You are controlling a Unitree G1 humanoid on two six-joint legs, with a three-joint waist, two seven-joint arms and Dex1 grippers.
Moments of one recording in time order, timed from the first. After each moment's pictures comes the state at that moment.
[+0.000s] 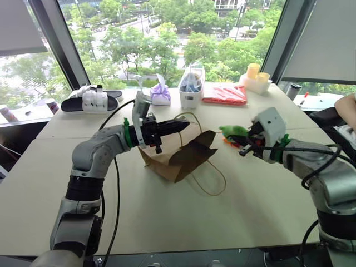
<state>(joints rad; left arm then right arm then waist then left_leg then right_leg) -0.83 0.40 0.06 0.03 -0.69 0.72 -1.00 -0.56 -0.70 -0.10 -0.53 0.34 1.11 0.59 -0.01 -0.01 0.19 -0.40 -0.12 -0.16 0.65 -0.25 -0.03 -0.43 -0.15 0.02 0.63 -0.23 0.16</state>
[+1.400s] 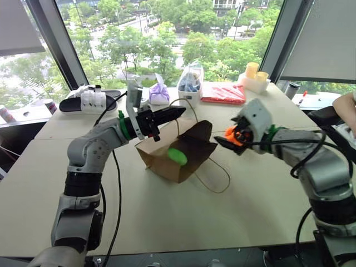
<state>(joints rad) -0.87 0.39 0.12 0.05 -0.78 0.75 -0.90 -0.69 -0.73 0.00 -0.31 0.20 0.98 0.59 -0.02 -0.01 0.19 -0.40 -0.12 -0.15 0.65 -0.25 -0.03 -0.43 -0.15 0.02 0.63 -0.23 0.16</state>
